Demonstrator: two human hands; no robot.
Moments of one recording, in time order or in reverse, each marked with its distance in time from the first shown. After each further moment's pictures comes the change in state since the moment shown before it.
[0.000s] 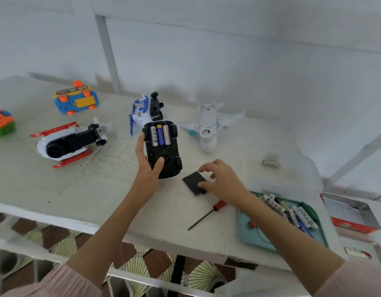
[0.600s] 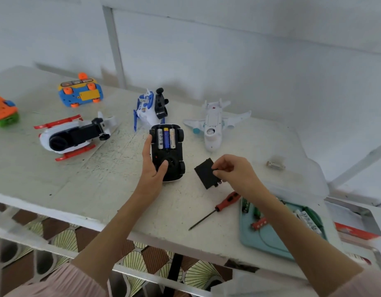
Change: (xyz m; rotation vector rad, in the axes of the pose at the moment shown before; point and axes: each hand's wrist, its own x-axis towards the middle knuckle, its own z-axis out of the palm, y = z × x) left_hand -0.004 -0.018 -0.001 0.048 -0.014 -0.008; right_hand 0.002 0.007 -0.022 0.344 0.108 0.086
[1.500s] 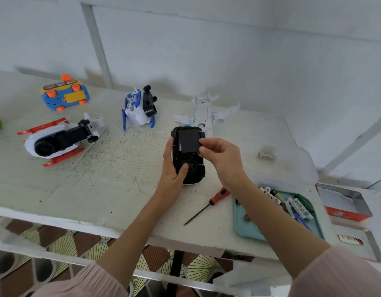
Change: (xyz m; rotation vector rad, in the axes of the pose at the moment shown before) left_hand -0.009 -0.007 0.051 0.048 -0.140 0.017; right_hand 0.005 -0.022 0.018 0.670 0.213 0.048
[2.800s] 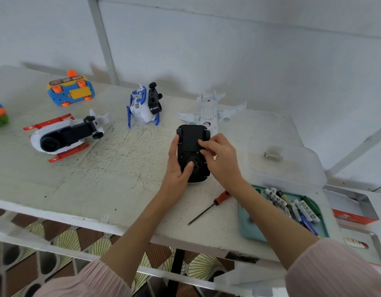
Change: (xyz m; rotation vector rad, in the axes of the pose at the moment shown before) left_hand 0.003 -0.002 0.000 -0.018 -0.002 -0.001; right_hand 0.020 0.034 0.002 -0.748 0.046 -0.673
